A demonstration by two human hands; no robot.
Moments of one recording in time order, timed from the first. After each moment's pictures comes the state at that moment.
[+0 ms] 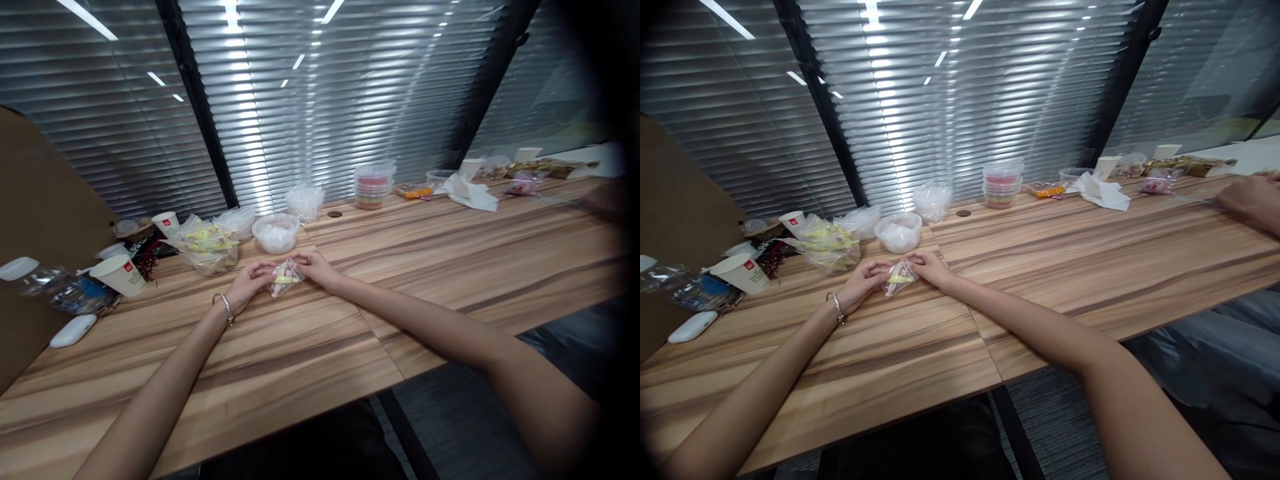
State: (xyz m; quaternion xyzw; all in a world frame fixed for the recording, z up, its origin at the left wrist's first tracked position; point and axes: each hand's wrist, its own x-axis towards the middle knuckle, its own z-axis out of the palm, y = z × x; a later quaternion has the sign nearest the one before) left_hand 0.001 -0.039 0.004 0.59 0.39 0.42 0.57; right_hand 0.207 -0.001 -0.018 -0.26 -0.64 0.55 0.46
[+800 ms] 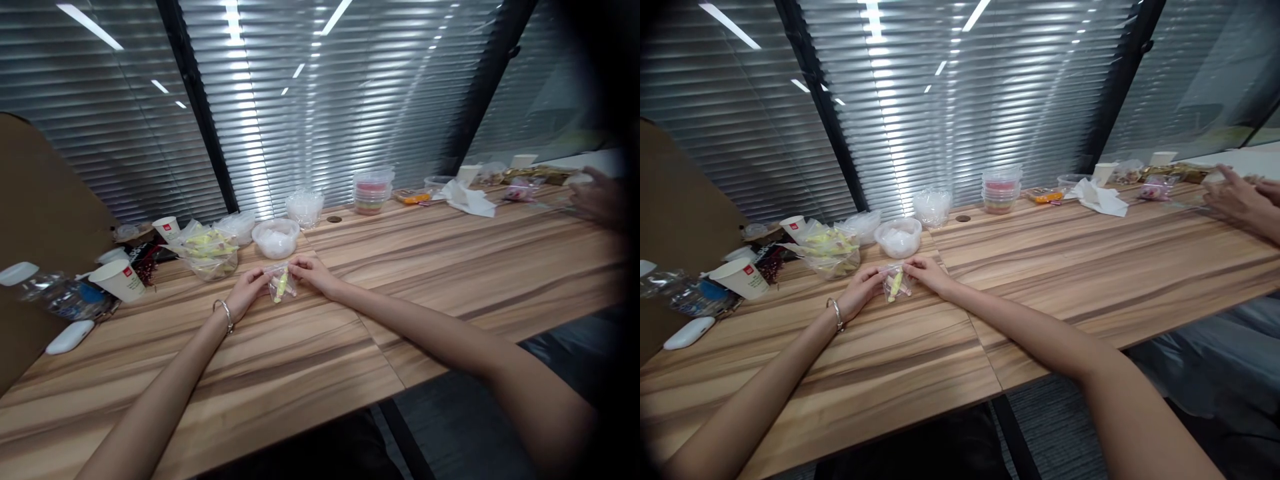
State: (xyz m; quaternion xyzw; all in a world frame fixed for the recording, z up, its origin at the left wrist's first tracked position) left_hand 0.003 -0.035 -0.002 0.57 0.39 0.44 0.57; right_hand 0.205 -0.004 -0.015 -0.27 -0.67 0.52 0.46
